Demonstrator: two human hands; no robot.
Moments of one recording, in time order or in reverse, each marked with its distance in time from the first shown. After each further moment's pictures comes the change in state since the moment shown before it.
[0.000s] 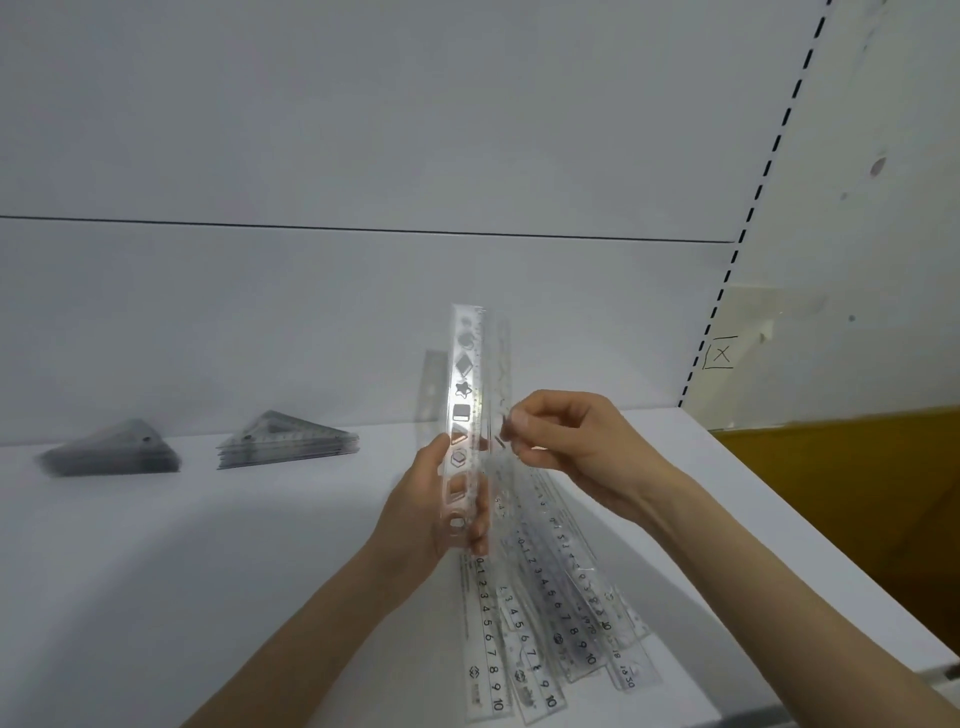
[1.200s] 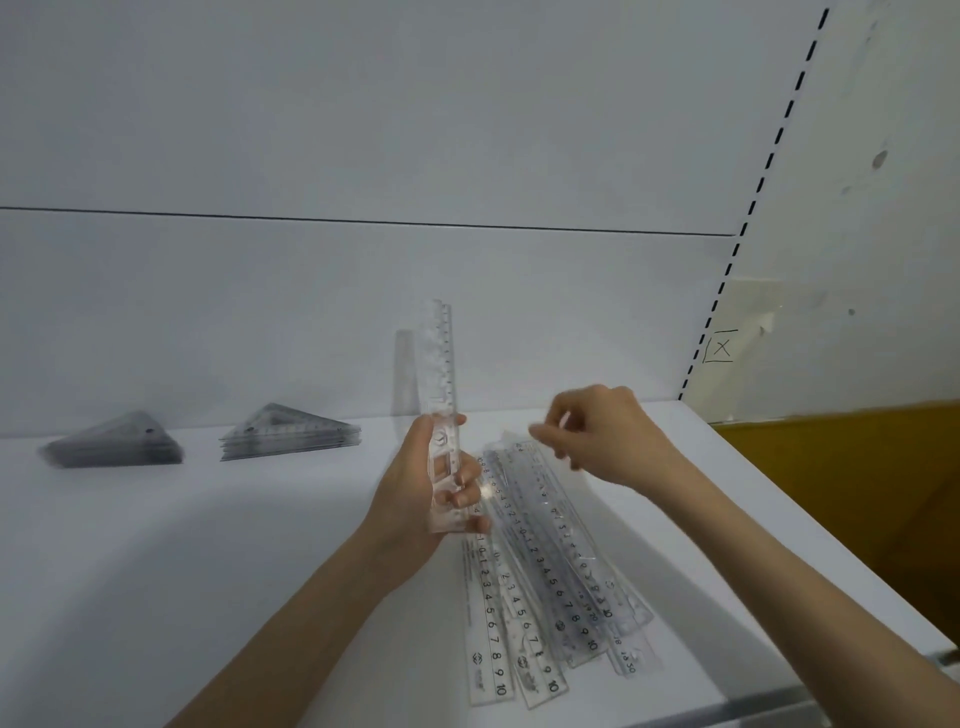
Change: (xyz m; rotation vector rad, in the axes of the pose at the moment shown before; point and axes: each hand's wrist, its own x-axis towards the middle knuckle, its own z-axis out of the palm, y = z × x) left_hand 0.000 0.007 -0.003 -0.149 0.015 -0.014; right_hand 0.008 0.006 -0.022 -1.137 0.240 -0.037
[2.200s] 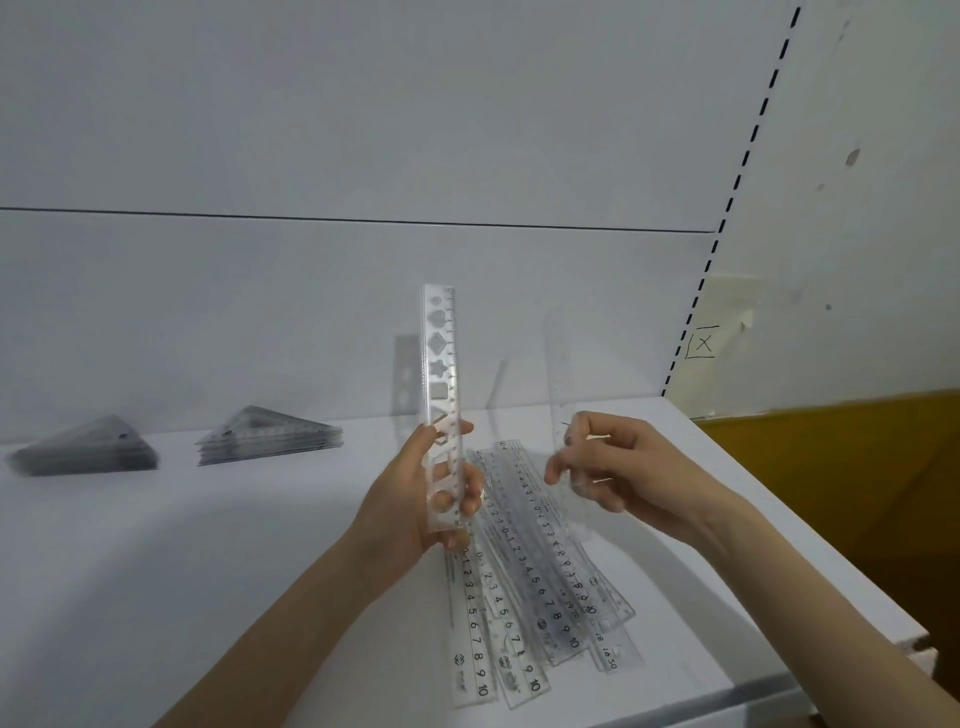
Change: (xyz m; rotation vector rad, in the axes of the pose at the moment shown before) left_hand -0.003 -0.006 0.001 0.164 -0.073 -0.008; right_hand -0.039 0.024 -0.013 1.068 -0.310 0.115
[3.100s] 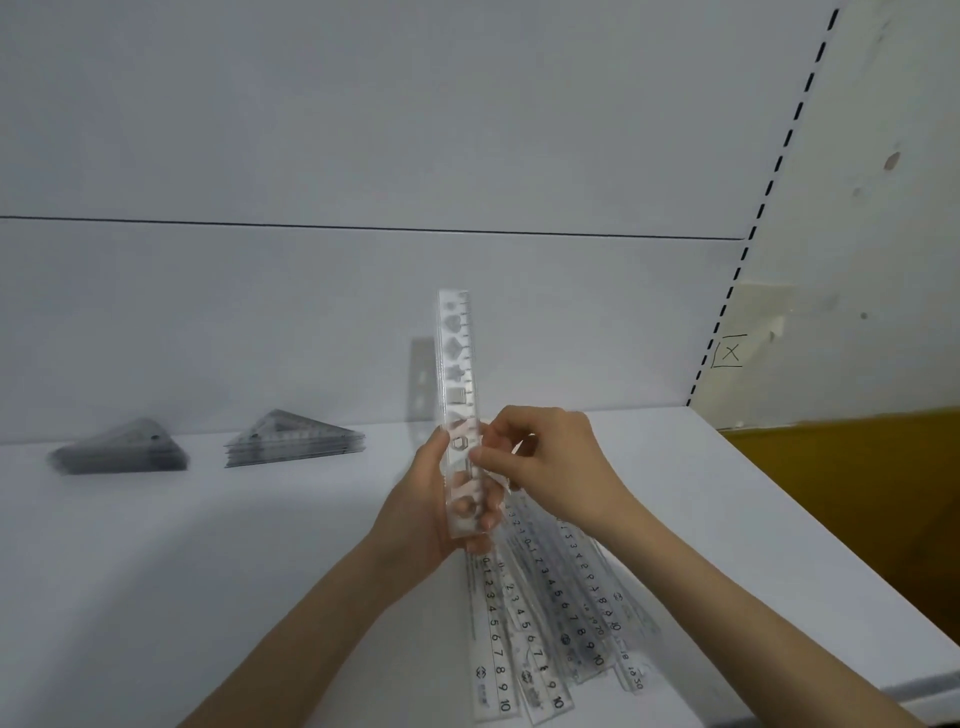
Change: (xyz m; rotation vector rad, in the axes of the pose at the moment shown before) left_hand 0.000 0.004 -0.001 -0.025 -0.071 -0.032; right_hand 0.051 0.008 0.064 -0.740 0.258 -0.309
